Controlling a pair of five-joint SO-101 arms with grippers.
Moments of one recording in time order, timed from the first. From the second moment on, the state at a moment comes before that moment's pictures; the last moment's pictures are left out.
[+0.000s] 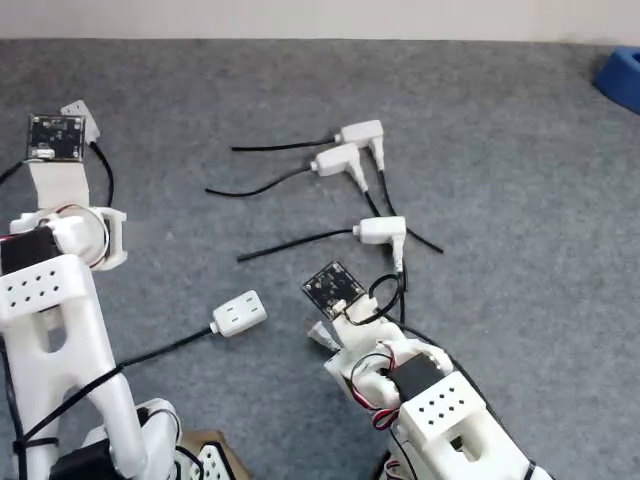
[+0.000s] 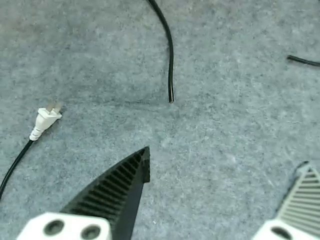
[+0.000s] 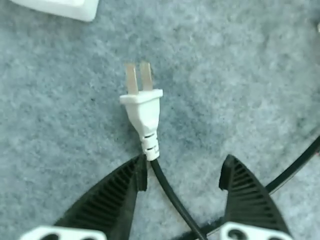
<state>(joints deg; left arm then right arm) -29.8 -30.5 35.8 59.2 -18.2 -36.5 -61.3 82.3 48.6 9.9</state>
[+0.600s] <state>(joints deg) -41.2 -30.5 41.0 51.7 -25.0 -41.7 -19.9 57.3 49.5 11.3</state>
